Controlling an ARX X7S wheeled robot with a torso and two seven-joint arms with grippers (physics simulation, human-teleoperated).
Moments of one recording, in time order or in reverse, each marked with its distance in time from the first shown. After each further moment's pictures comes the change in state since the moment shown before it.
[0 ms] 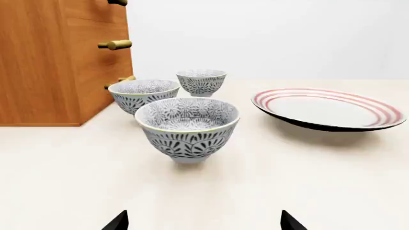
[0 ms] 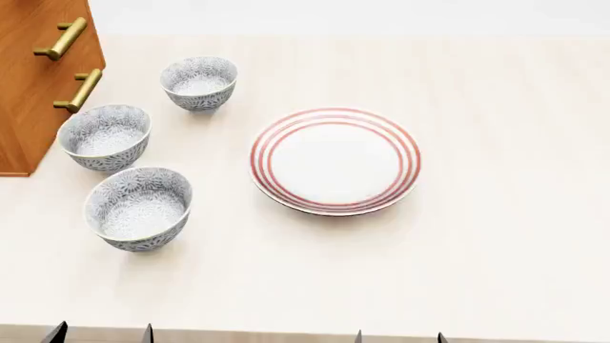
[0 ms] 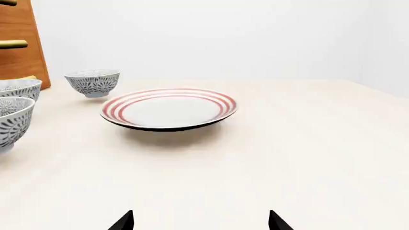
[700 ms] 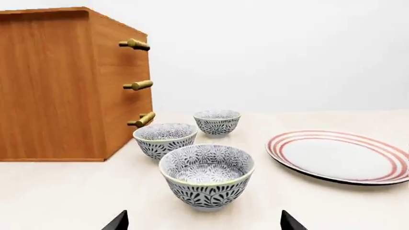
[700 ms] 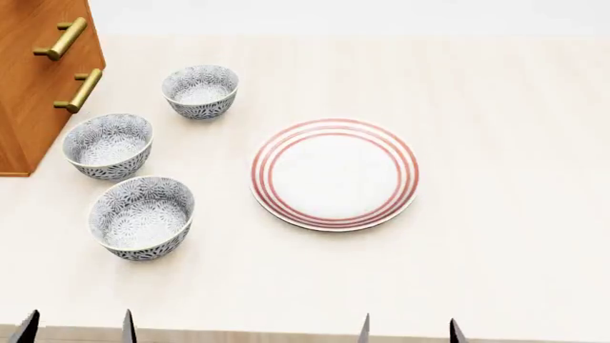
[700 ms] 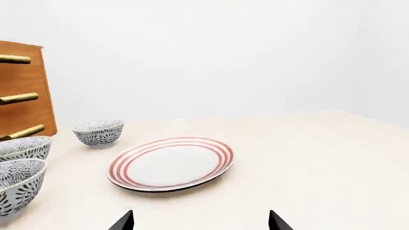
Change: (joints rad) left arm 0.026 -0.071 0.074 0.032 -0.022 0.128 -0.138; right arm -0.024 0.067 -0.068 -0.030 0.111 -0.151 0.077
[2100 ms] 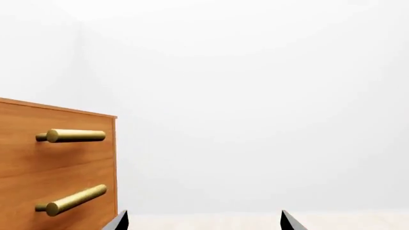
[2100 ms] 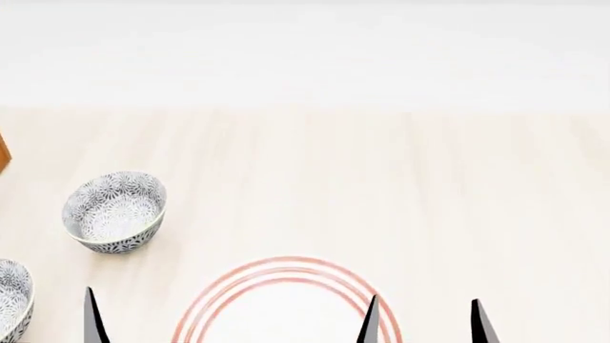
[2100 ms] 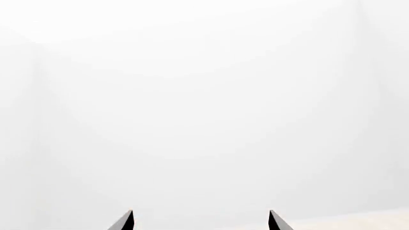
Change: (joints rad) left arm 0.052 -0.080 0.077 0.088 0.096 0.266 -0.193; right arm -0.054 0.080 -0.092 -0.063 0.095 -0.379 0.029
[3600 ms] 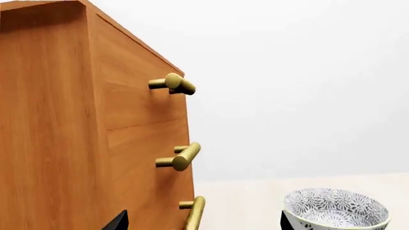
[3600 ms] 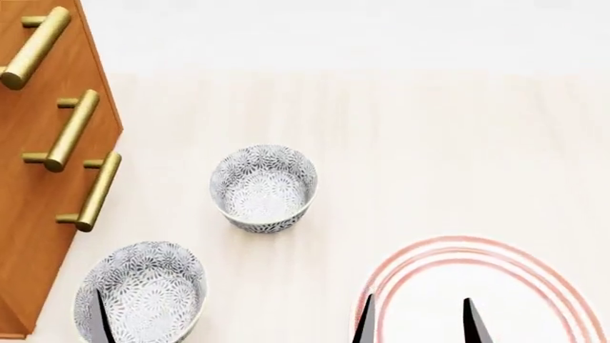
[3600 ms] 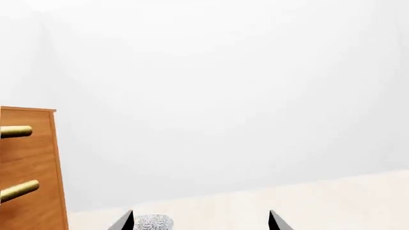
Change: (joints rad) left arm -0.016 -0.049 0.059 -0.006 -0.032 -0.042 -0.050; right arm 0.020 0.050 -0.059 0.013 0.053 0.030 0.043
